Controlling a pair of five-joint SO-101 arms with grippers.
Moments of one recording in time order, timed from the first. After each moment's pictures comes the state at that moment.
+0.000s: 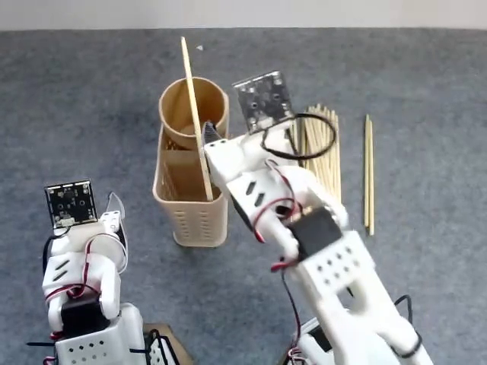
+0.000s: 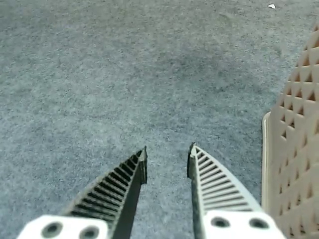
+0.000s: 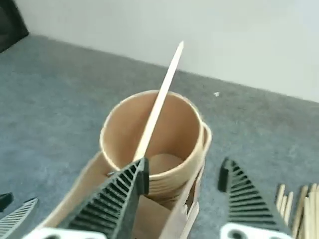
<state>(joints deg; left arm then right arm) -20.6 -101.5 83.4 56.3 1.3 -34.1 -43.3 30.8 35.1 -4.4</state>
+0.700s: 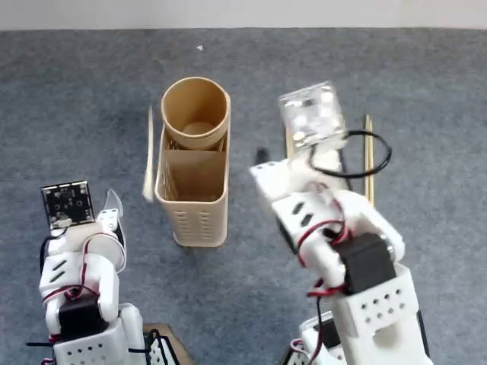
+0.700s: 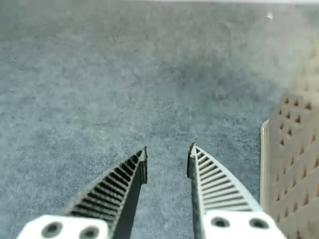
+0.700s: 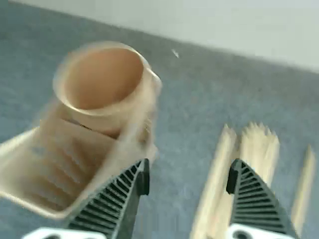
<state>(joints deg) -20.6 -101.3 80.7 56.4 1.3 -24.2 -53.0 24.7 62.8 -0.1</state>
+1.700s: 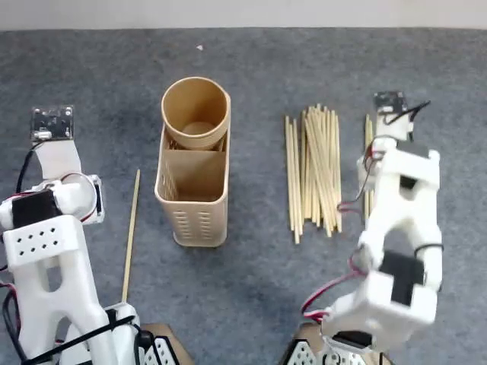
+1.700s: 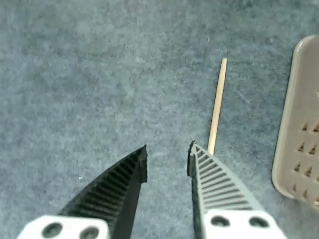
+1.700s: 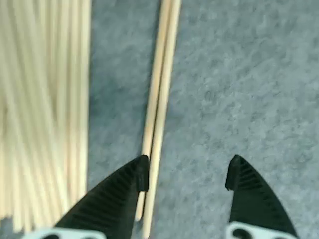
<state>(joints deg) -25.6 -41.1 40.7 70.1 -5.2 15.2 5.5 16.6 51.6 21.1</state>
